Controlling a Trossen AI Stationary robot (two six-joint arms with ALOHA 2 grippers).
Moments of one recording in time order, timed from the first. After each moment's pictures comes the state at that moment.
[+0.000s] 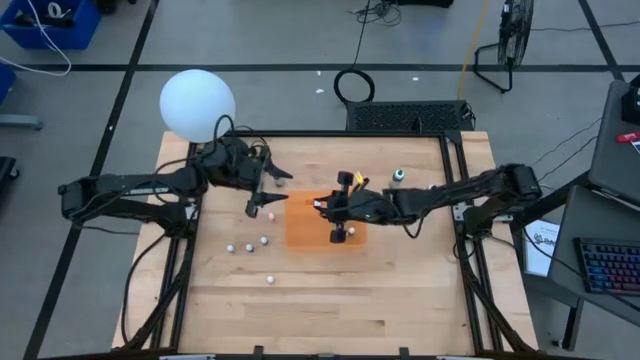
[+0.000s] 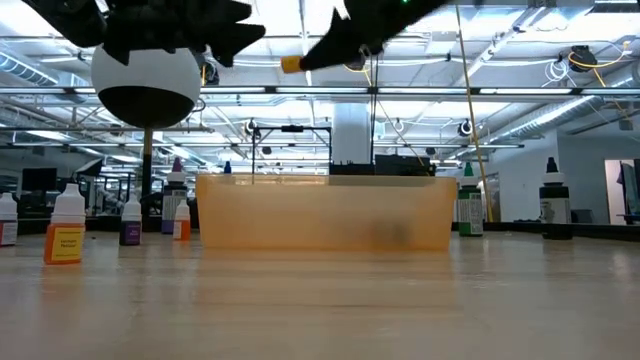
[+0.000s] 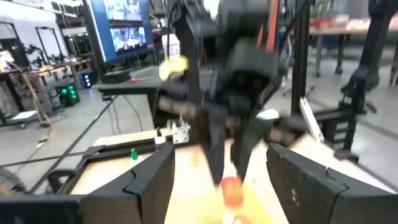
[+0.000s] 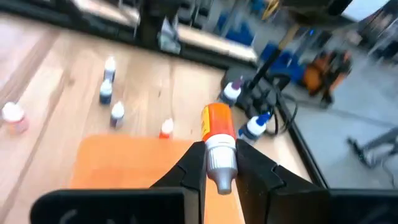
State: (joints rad) left arm 0.33 1.04 0.57 0.48 0.52 0.13; right arm 0.11 1.60 1.13 0.03 0.39 -0.23
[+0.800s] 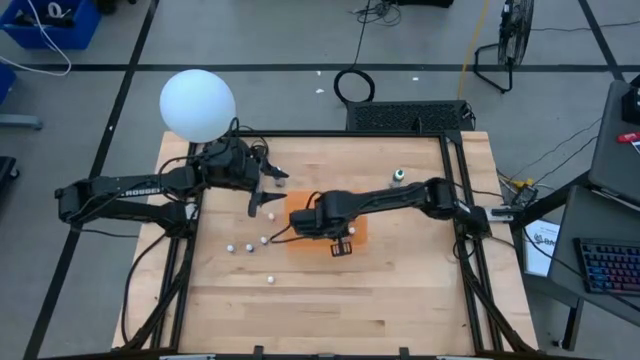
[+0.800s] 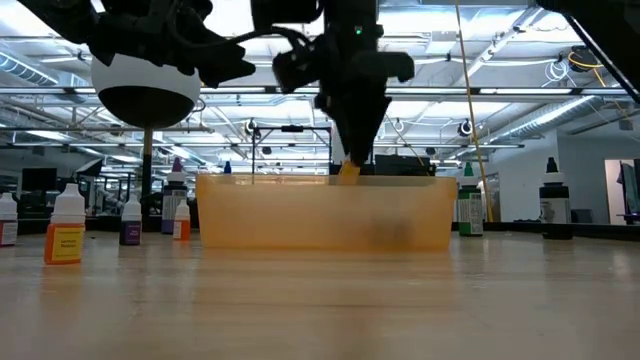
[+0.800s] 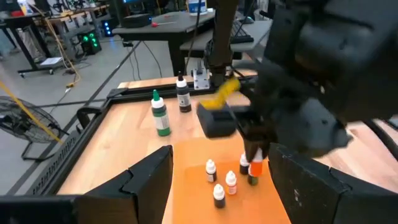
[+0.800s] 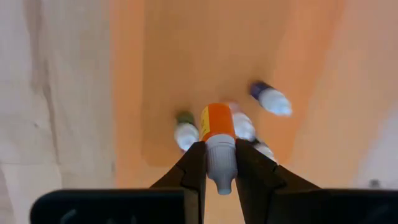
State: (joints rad) left arm 0.35 1.00 0.57 0.22 0.40 0.18; right arm 0.09 2.25 2.07 -1.44 0.16 -0.08
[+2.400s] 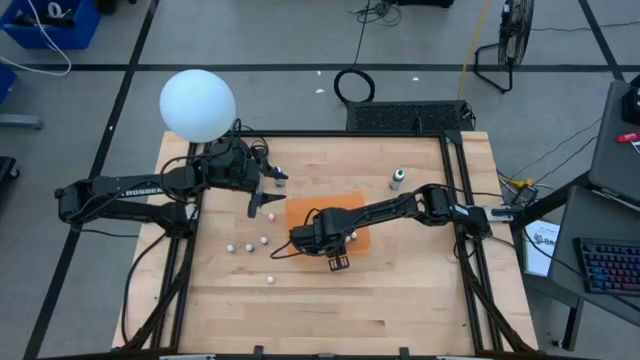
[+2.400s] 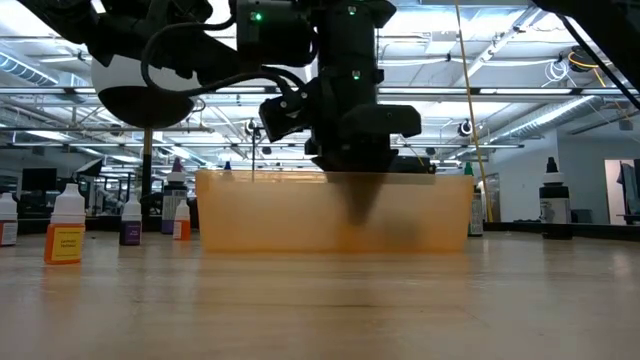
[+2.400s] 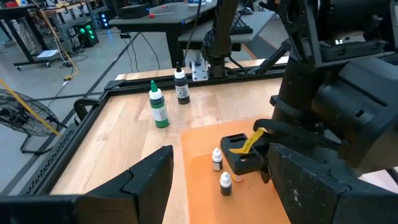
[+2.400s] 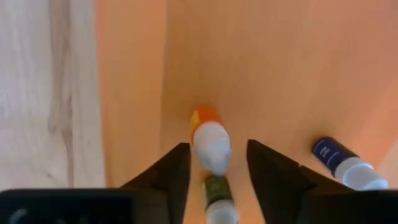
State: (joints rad) left arm 0.35 1.00 0.57 0.18 0.40 0.20; right arm 0.14 2.29 1.91 -1.21 0.08 -0.08
